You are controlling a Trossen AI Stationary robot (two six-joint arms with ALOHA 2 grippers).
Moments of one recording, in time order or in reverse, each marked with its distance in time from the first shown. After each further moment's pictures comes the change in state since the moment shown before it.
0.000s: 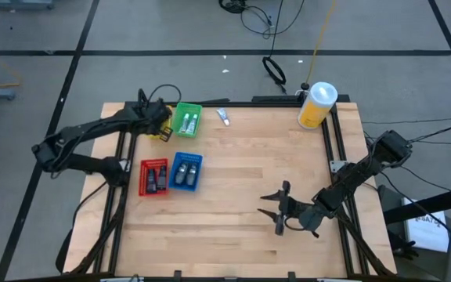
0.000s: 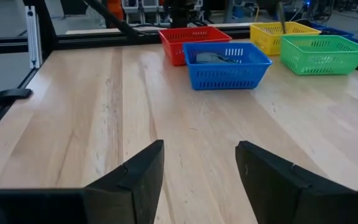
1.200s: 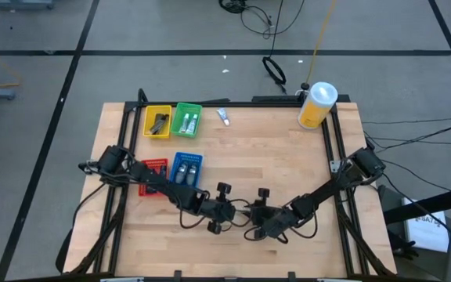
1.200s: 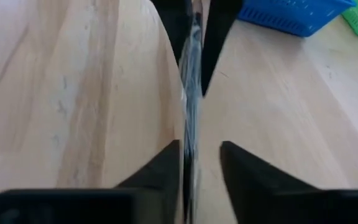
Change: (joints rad) left arm -1.050 0.748 0.385 0.749 0.125 0.464; right arm -0.137 0.339 0.292 -0.267 -0.204 -0.100
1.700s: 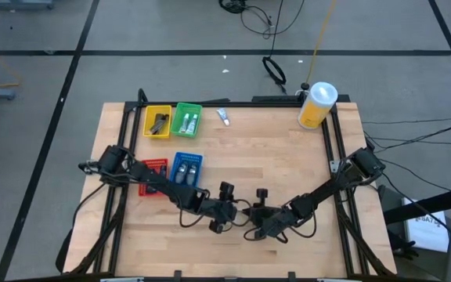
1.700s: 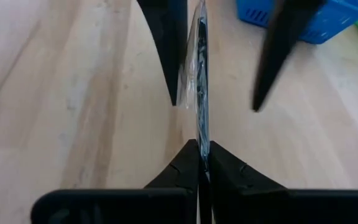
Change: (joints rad) left arm 0.007 0.000 0.000 0.065 -0.003 0.094; right arm -0.009 0.017 0.000 0.036 -0.034 -0.060
